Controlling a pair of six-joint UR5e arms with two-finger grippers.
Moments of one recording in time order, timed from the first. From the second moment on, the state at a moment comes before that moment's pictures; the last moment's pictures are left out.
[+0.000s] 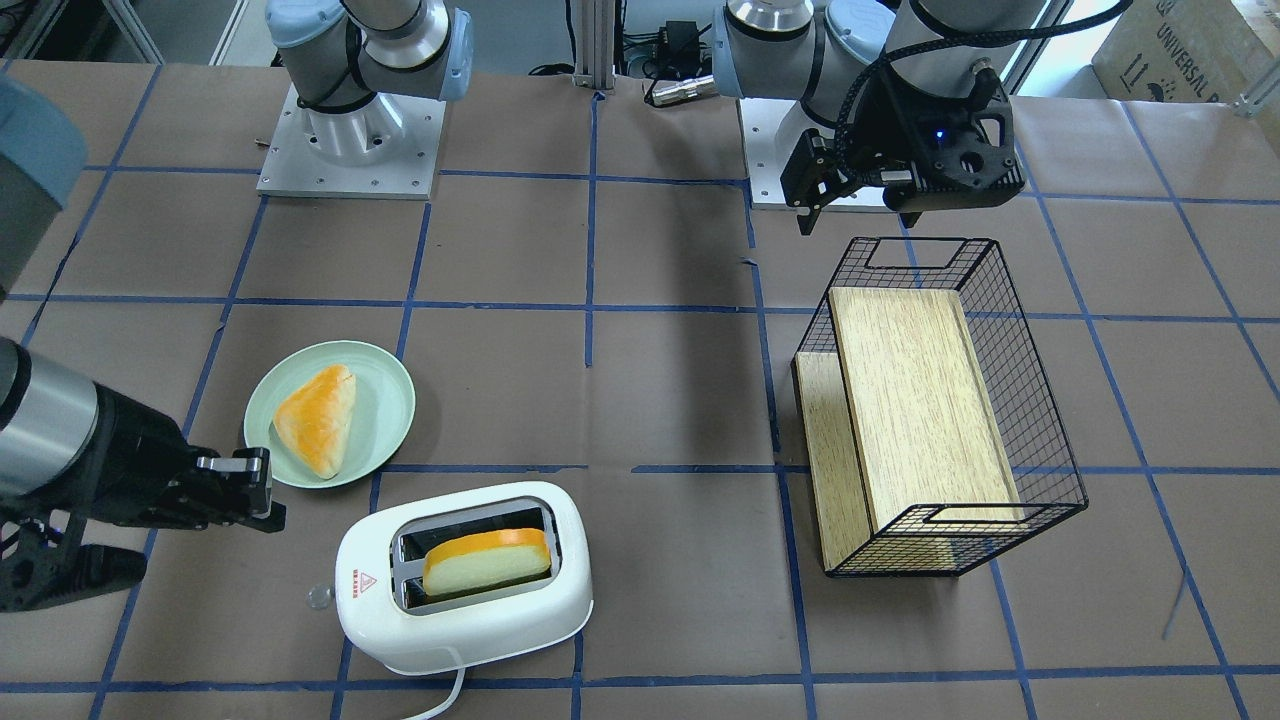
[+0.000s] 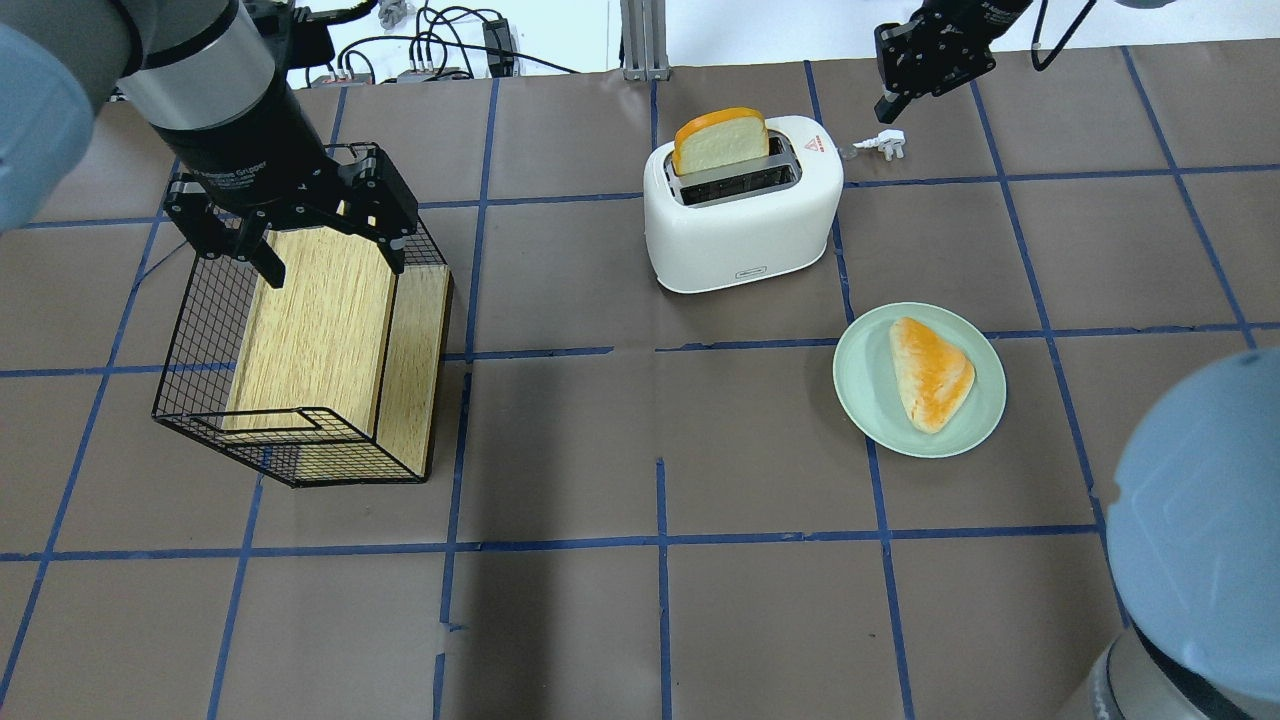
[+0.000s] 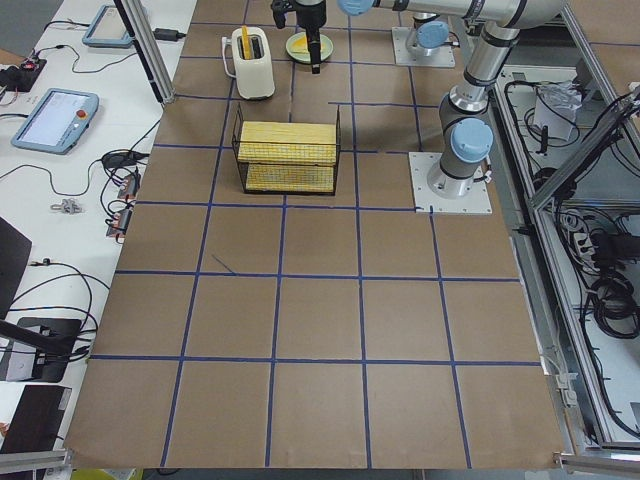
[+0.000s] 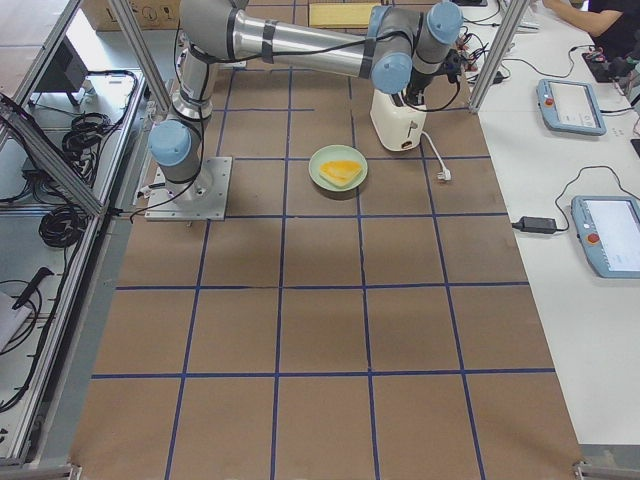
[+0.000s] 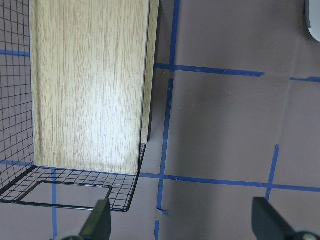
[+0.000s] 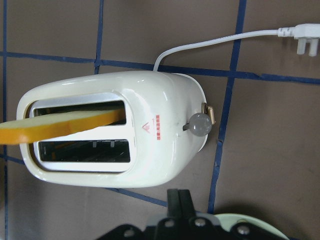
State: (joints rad) left arm -1.60 -1.56 -1.52 -1.70 1.58 -0.13; right arm 1.42 -1.07 1.17 -1.60 -1.21 -0.29
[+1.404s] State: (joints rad) left arm -1.60 -1.56 -1.52 -1.70 1.58 -0.13; right arm 1.39 -0.89 1.10 -1.59 -1.08 -0.32
